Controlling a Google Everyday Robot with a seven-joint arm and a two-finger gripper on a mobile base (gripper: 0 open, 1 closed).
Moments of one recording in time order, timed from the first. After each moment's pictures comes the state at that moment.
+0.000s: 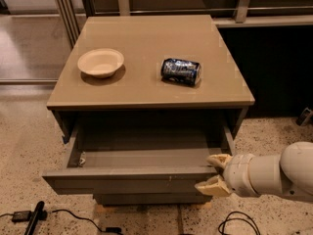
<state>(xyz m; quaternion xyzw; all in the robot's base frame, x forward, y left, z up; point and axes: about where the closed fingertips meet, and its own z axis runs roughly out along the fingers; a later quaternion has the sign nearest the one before) 0.413 -0.144 0.674 -0.49 0.79 0.16 0.33</state>
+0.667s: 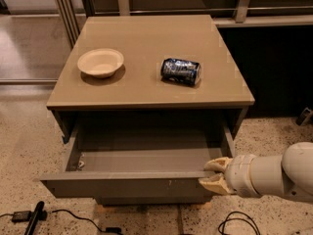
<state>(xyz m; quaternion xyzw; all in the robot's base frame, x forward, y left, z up) 0.412 -0.144 0.675 -0.49 0.79 0.16 0.33</state>
